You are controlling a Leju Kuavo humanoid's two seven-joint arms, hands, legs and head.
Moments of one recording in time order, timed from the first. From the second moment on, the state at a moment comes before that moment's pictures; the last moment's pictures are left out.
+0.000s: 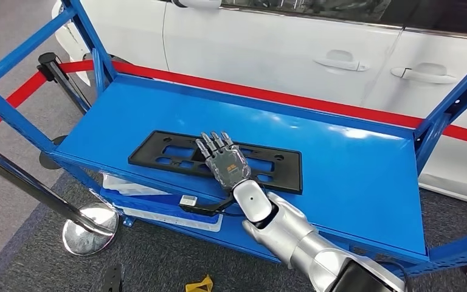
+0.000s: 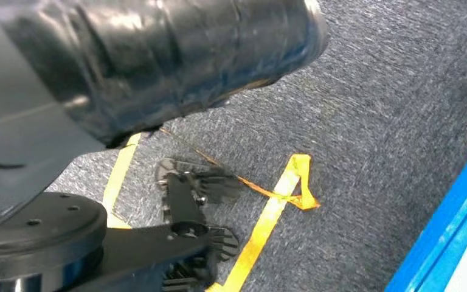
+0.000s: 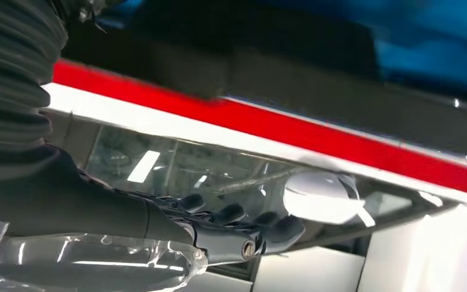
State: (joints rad) left arm -0.07 -0.05 -0.24 -0.23 0.65 0.34 -0.42; right arm -0.70 0.11 0.88 -0.78 1.33 -0.29 0.32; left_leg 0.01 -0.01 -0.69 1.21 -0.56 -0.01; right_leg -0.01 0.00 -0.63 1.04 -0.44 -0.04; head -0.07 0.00
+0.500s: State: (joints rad) left arm -0.07 -0.03 -0.28 -0.23 0.63 0.30 -0.42; right arm -0.76 0.10 0.89 -0.64 1.37 -0.24 0.39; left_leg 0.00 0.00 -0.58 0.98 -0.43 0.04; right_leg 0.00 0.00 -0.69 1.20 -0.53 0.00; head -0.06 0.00
